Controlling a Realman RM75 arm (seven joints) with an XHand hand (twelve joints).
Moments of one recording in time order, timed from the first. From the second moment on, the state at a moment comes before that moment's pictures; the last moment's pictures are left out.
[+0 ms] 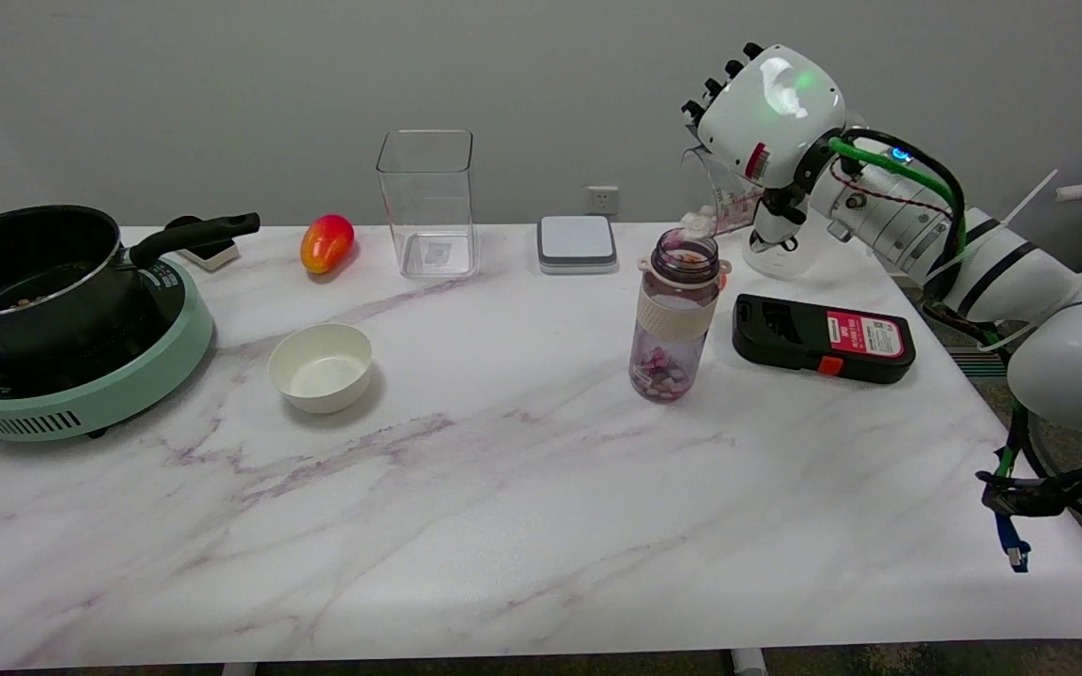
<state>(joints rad) 0.02 -0.55 -1.62 1.88 1.03 0.06 -0.83</state>
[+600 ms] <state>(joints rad) 0.01 -0.53 -1.63 1.88 1.03 0.09 -0.84</state>
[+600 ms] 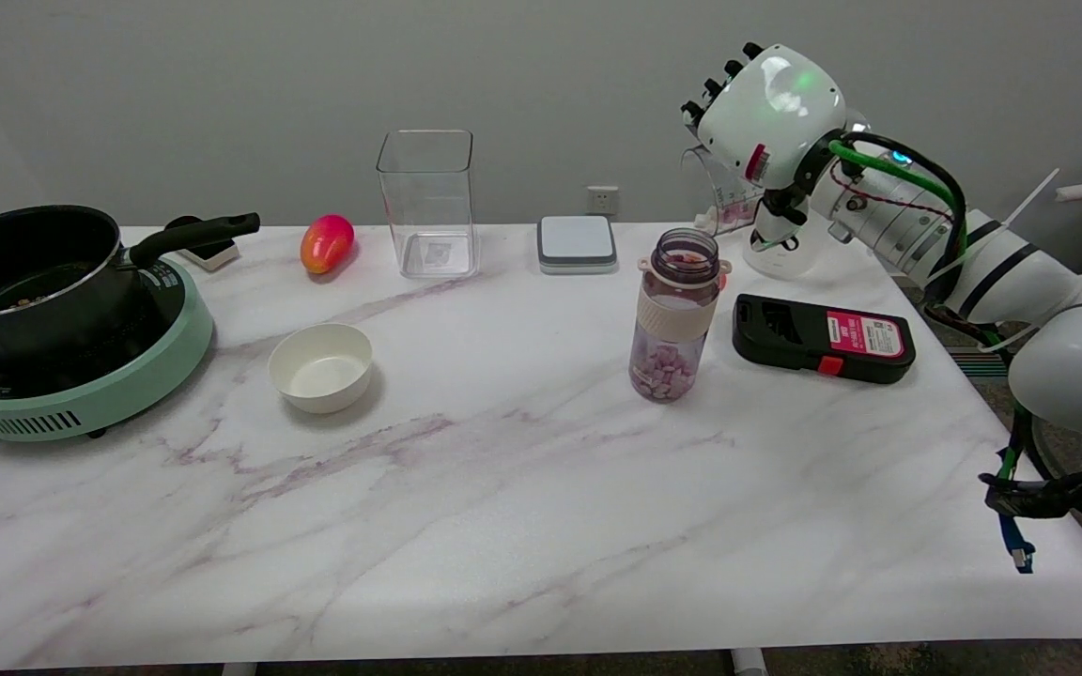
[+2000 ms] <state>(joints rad) 0.00 -0.49 -1.62 1.88 1.04 0.09 -0.85</state>
